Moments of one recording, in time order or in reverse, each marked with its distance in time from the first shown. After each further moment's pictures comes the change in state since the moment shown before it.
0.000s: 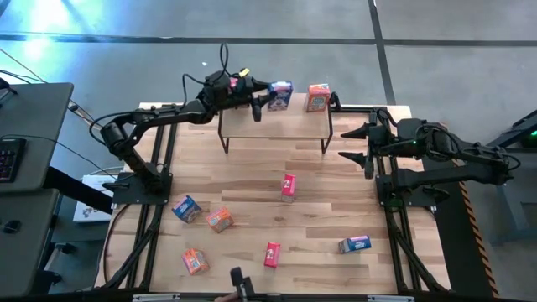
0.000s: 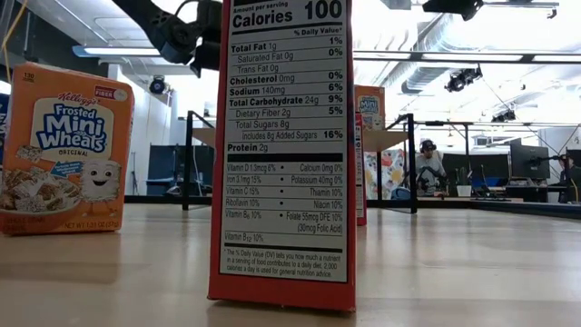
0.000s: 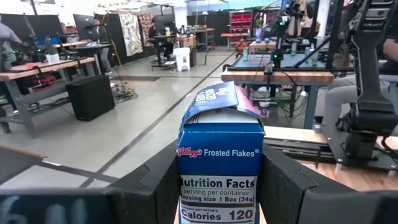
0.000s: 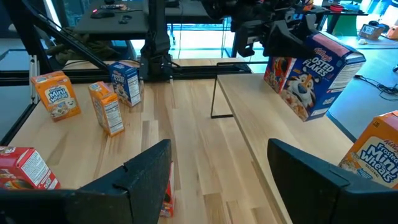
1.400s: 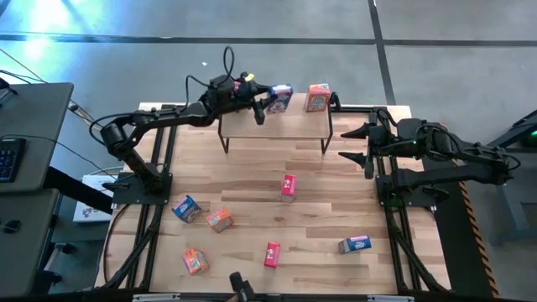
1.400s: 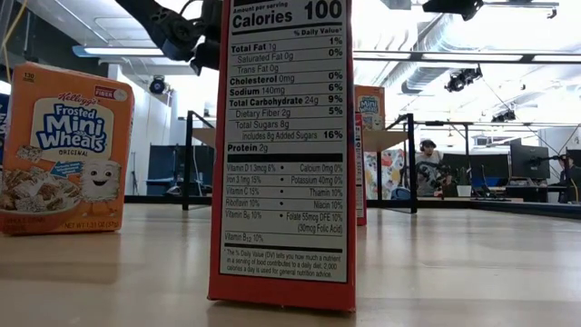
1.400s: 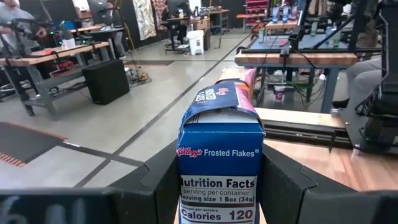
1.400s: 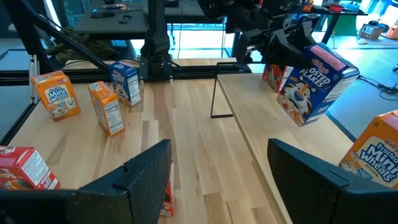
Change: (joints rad) left arm -0.047 -0.007 0.000 -0.077 -0.118 0.030; right arm 0.000 0.000 0.000 0.000 0.000 0.000
